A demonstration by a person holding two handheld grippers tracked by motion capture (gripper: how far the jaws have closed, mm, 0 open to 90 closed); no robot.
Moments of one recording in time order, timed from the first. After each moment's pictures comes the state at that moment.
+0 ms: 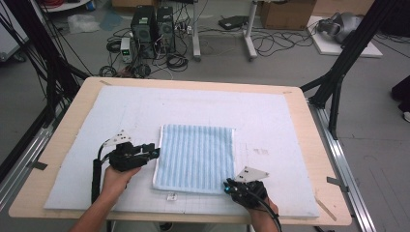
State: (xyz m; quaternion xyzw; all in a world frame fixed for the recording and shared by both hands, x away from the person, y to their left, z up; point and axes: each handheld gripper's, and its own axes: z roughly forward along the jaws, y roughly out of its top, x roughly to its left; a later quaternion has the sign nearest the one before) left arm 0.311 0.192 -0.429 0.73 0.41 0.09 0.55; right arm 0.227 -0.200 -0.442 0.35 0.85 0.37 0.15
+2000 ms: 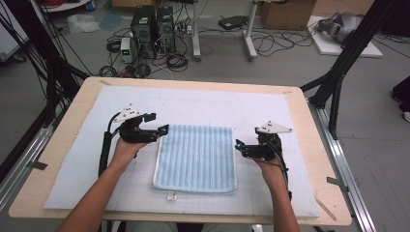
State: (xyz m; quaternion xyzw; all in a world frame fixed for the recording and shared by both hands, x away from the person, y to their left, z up) left arm 0.379 0.181 -0.408 0.72 0.34 0.15 0.59; right arm 0.341 -0.252 -0.407 0.41 0.77 0.44 0.23
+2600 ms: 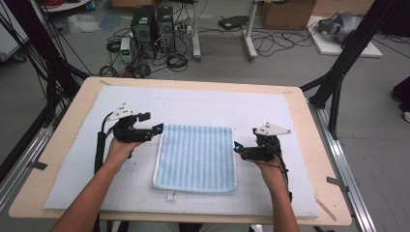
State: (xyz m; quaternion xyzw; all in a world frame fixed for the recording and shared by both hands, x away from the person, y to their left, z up) left arm 0.379 0.194 -0.403 0.71 0.36 0.16 0.59; right arm 0.338 -0.248 -0.407 0.38 0.78 0.44 0.23
